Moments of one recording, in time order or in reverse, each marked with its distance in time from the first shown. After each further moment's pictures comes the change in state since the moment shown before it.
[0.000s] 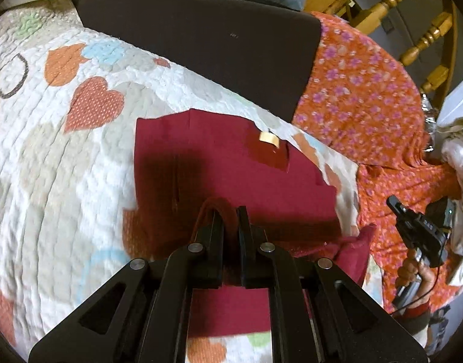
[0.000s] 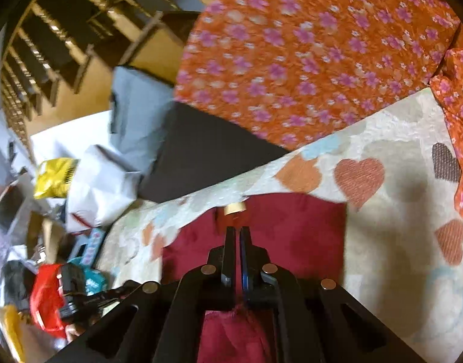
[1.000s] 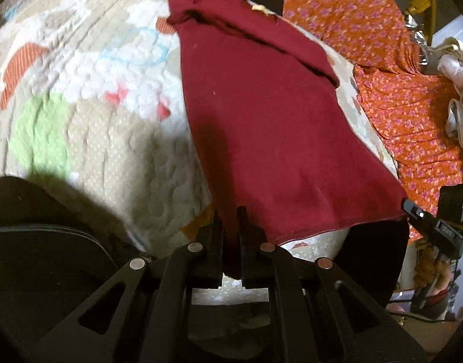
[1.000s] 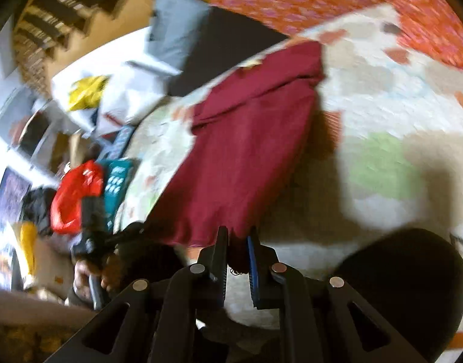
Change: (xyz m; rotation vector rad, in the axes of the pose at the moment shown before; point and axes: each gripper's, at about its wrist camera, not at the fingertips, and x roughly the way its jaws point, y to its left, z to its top) left arm -0.087 0.006 -0.259 0.064 0.212 0.079; right arm -0.151 0.010 -0.260 -0.004 0.276 0.067
